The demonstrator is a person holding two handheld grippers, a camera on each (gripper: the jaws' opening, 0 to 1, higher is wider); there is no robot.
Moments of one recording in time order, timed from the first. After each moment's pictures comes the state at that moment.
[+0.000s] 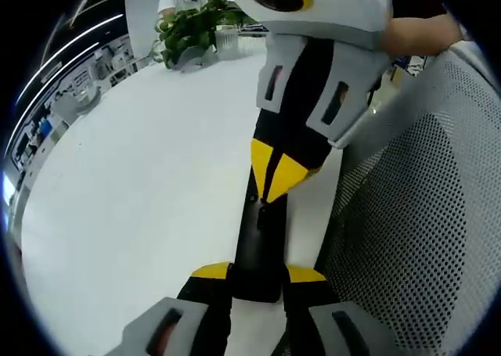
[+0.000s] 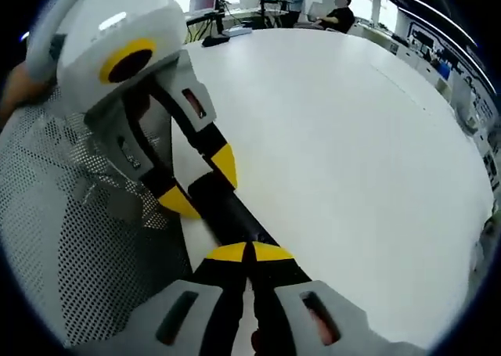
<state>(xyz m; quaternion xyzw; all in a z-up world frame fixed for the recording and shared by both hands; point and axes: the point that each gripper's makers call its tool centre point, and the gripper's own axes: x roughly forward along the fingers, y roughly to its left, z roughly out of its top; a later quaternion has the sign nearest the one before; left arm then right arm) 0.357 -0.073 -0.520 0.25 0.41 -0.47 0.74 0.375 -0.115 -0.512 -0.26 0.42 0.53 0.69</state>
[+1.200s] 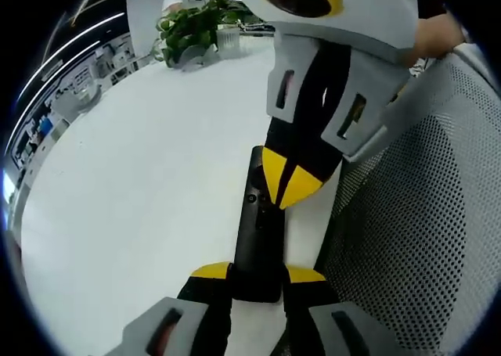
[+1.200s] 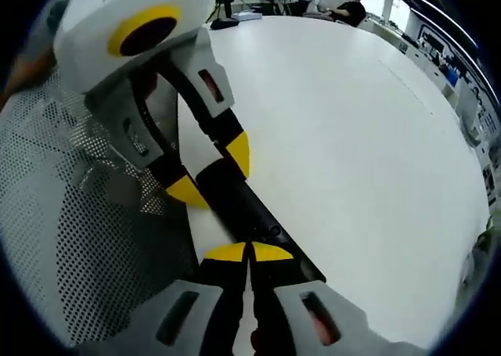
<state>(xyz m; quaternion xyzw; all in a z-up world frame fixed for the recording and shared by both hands) 0.358 -0.073 -0.522 0.25 0.41 -0.47 0.74 0.362 -0.115 -0.512 -0.30 0.43 0.53 0.67</state>
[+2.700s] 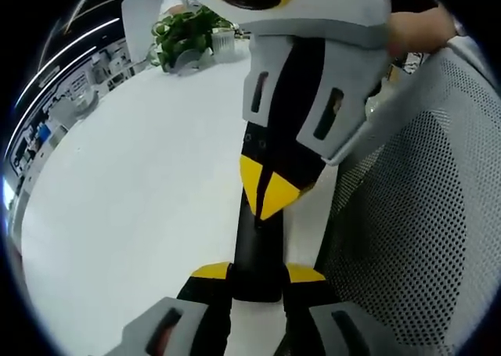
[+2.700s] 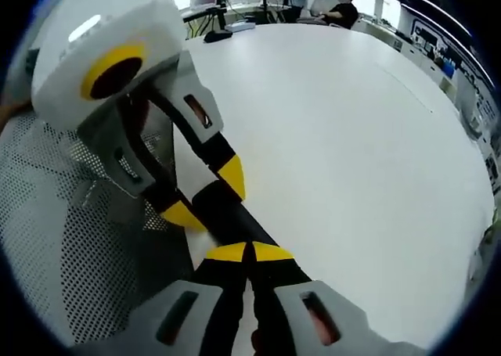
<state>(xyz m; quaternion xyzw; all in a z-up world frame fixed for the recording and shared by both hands) 0.359 -0.074 -0.522 0.25 0.40 -0.48 0.74 0.369 -0.099 -0.511 -0.31 0.41 0.53 0.67</state>
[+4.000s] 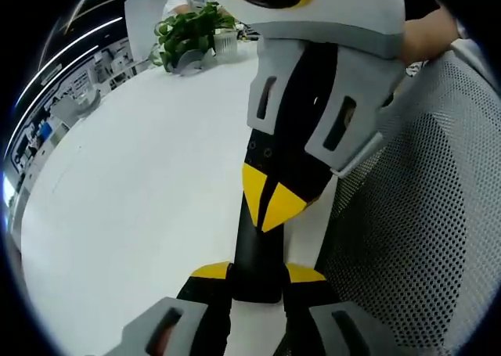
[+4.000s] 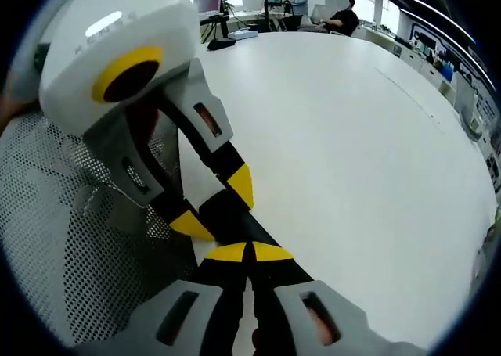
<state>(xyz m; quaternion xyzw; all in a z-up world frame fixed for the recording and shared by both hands) 0.359 -0.074 -0.522 0.25 0.40 -0.48 0.74 0.367 -0.090 -0.510 -0.25 0.42 0.54 0.69</state>
